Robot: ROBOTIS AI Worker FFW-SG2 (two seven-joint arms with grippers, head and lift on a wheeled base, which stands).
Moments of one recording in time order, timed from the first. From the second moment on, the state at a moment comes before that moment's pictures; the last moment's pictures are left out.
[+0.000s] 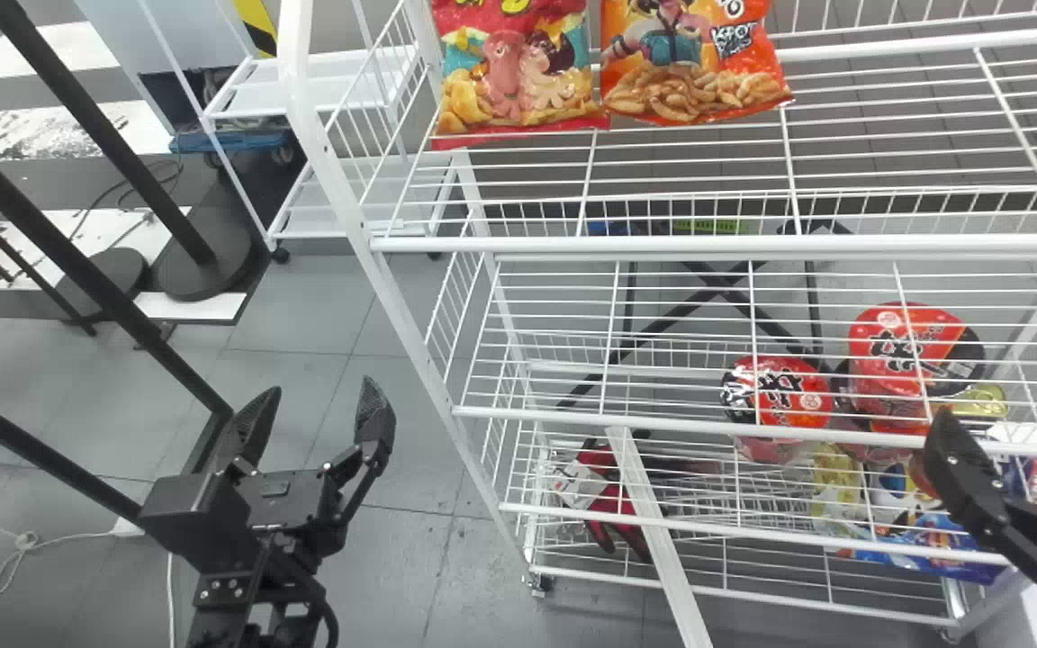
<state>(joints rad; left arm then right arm) 0.64 0.15 0.16 -1.94 0.21 -0.18 0.08 0.71 0.00 -0.04 -2.23 -0.07 0.16 0.27</state>
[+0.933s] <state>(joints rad) 0.64 0.15 0.16 -1.94 0.21 -0.18 0.08 0.70 0.00 -0.04 -2.22 -0.07 0.15 0.27</state>
